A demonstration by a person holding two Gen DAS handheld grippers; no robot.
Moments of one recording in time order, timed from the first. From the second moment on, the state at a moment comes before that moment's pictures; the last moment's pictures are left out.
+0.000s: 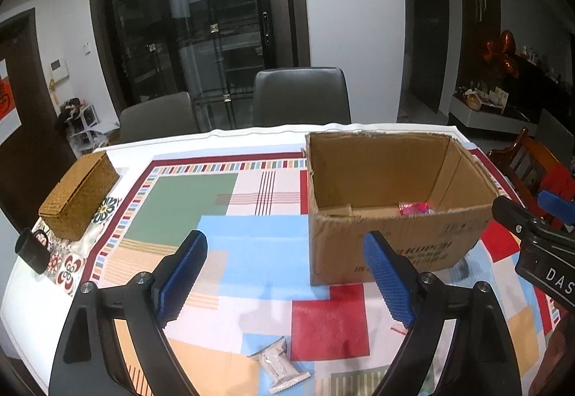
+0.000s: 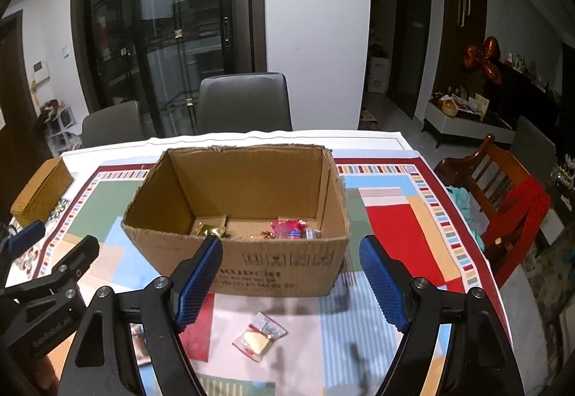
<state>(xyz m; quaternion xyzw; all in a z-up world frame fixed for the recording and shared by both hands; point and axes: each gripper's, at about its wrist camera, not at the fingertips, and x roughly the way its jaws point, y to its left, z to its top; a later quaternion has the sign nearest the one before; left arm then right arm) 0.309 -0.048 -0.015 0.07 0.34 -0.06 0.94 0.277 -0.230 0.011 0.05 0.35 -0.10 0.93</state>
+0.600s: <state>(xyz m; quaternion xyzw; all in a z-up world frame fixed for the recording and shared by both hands) 0.283 -0.032 -0.047 0.06 0.35 -0.03 0.93 0.260 -0.217 -0.021 0.03 0.36 -0.08 0.93</state>
